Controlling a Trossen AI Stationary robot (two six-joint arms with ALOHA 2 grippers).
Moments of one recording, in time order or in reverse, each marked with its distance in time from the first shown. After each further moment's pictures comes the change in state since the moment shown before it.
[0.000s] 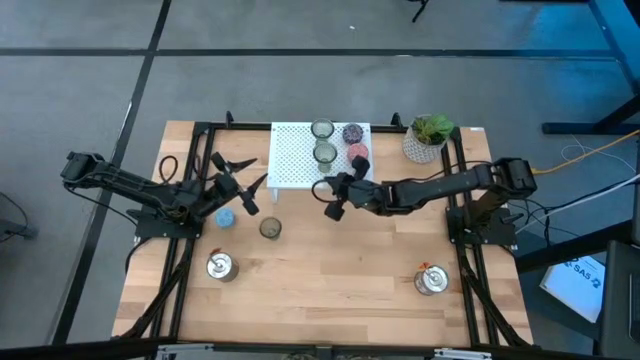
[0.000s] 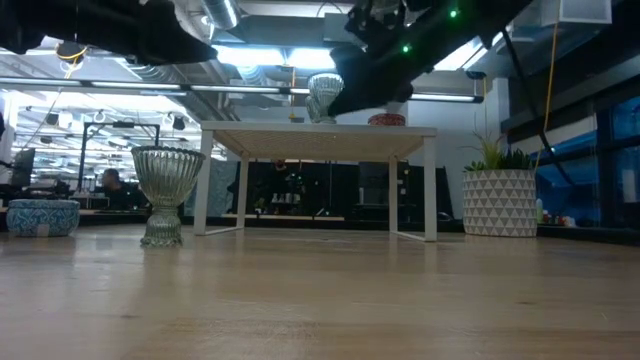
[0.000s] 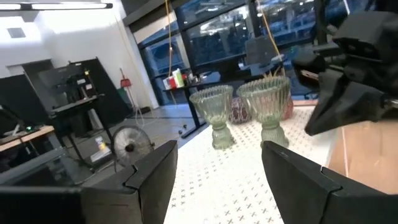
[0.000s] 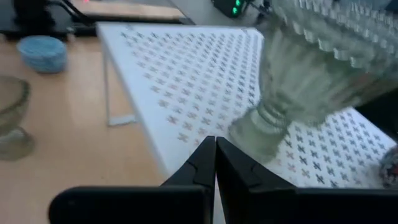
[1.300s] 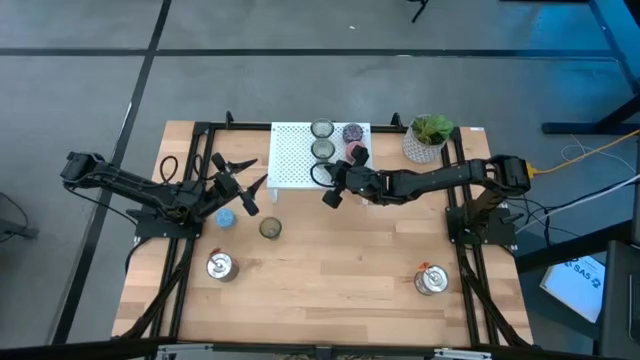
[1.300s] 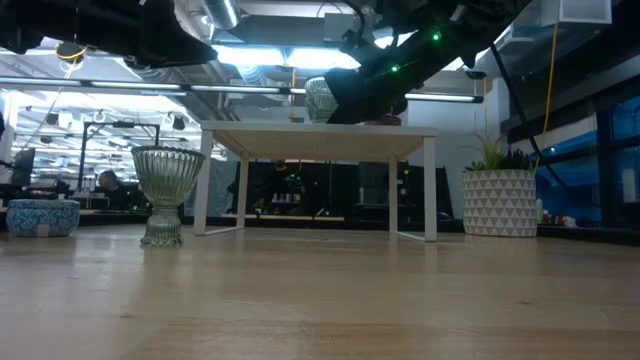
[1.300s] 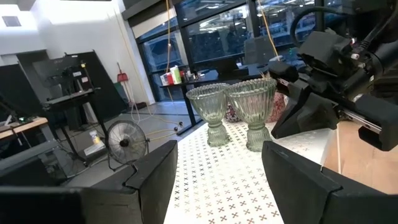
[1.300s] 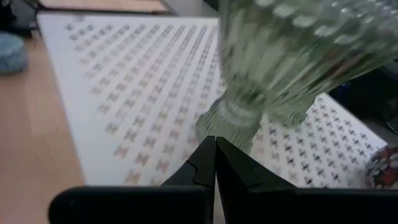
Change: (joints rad) left arm -0.003 0.000 0.000 -0.018 0.004 -0.059; right arm -0.090 0.034 0.000 0.043 -0.052 -0.030
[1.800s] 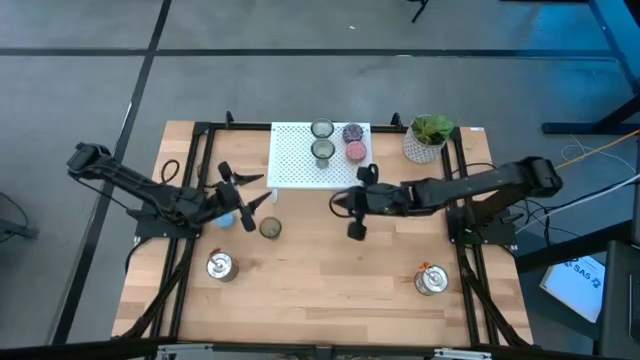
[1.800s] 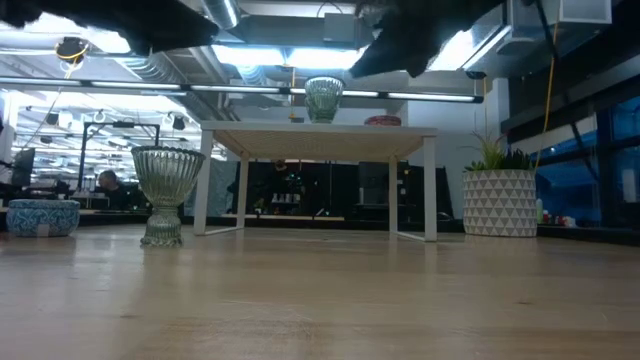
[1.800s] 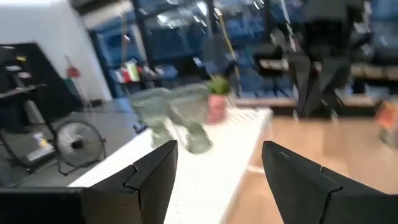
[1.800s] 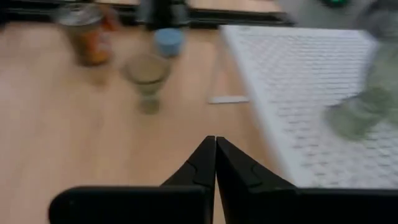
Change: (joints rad) left arm -0.162 0.037 0.114 -0.193 0.017 -0.120; right arm 0.185 -0.241 0.001 -0.319 -0.271 0.054
